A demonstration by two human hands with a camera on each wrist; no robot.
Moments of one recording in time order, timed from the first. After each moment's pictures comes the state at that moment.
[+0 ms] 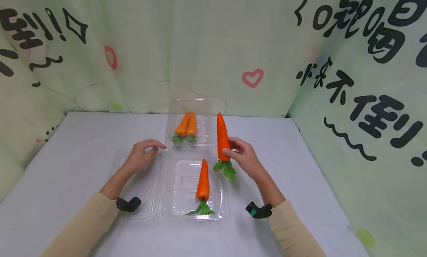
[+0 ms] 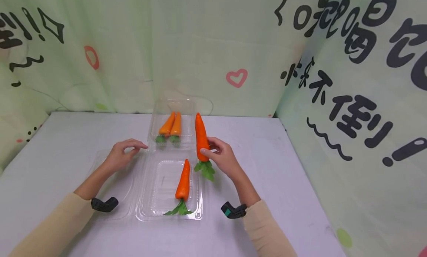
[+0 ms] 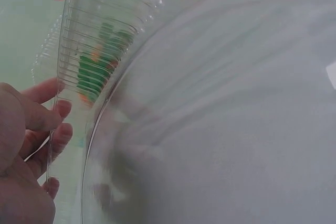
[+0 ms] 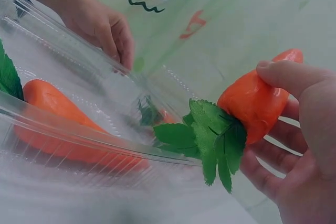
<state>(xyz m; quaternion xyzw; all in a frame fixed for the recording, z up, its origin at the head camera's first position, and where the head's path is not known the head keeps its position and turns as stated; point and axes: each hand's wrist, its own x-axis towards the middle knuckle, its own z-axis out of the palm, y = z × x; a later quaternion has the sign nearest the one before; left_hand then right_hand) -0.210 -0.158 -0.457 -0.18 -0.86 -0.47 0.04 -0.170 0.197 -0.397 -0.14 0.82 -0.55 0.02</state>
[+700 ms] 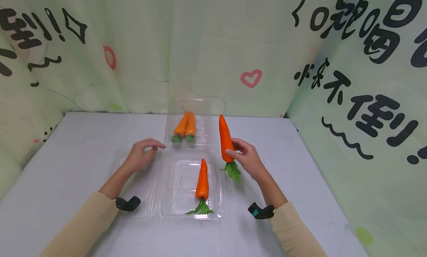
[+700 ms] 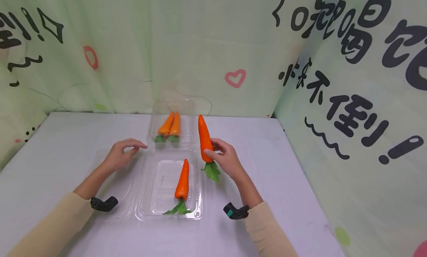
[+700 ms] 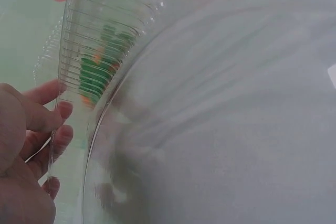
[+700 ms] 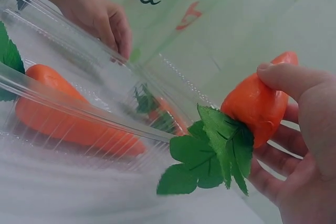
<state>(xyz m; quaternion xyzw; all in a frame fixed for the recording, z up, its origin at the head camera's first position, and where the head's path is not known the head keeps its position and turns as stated) -0.210 -0.157 -0.455 -0.17 -0.87 -0.47 0.03 -0.167 0.208 -0.401 -0.11 0.84 -0.54 0.02</state>
